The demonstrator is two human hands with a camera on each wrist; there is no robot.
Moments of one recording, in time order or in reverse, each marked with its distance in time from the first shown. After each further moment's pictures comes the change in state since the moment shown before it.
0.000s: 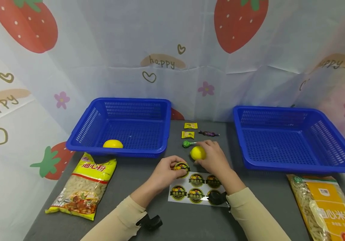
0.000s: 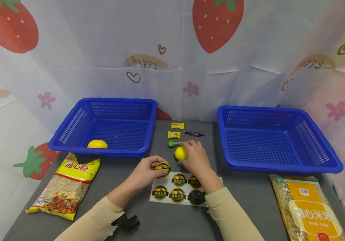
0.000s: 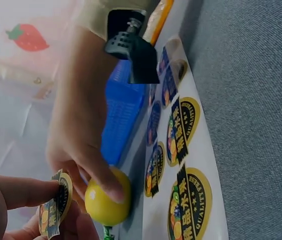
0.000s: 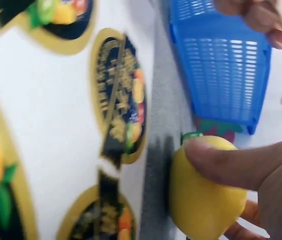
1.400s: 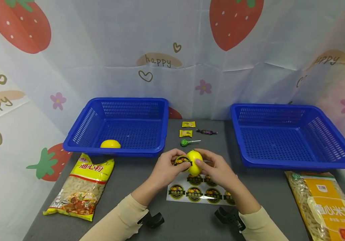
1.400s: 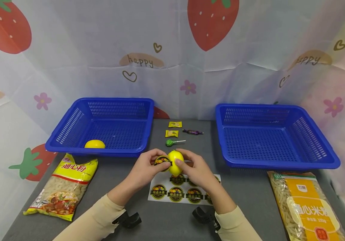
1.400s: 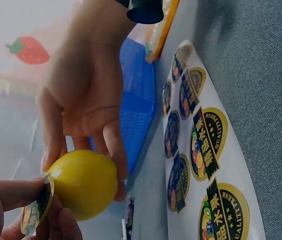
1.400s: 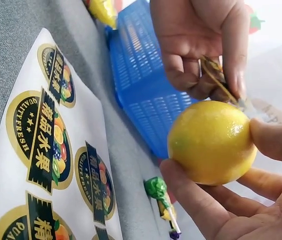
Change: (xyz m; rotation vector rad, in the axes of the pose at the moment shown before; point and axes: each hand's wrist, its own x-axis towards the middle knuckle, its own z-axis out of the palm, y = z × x) left_hand -0.002 0.023 0.008 0.128 0.066 0.157; right_hand -0.052 -0.004 -0.019 0.856 -0.227 0.063
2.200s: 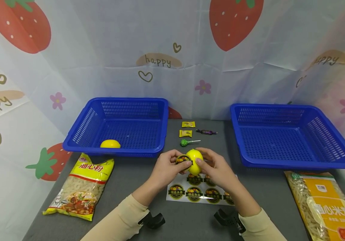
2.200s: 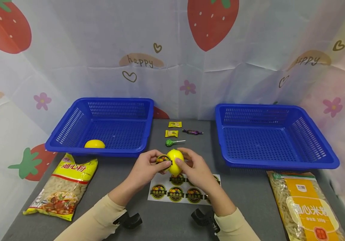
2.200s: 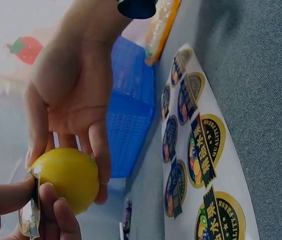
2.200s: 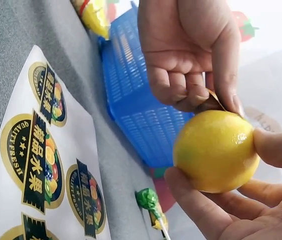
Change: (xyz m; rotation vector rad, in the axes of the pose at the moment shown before) left_hand 0.001 -0.001 0.005 -0.185 0.016 -0.059; right_hand -0.006 -0.008 0.004 -0.016 0.038 -0.045
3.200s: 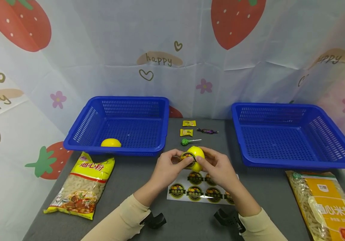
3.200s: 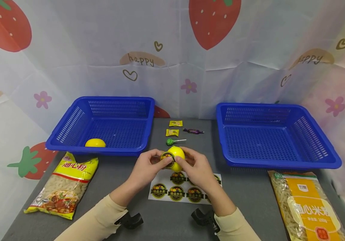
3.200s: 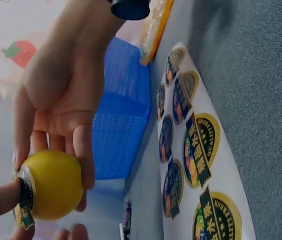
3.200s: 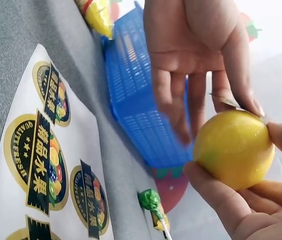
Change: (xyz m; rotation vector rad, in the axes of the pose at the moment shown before) left_hand -0.003 0.001 0.001 0.195 0.092 0.052; right_hand 0.000 -0.001 0.002 -0.023 0.098 -0.042
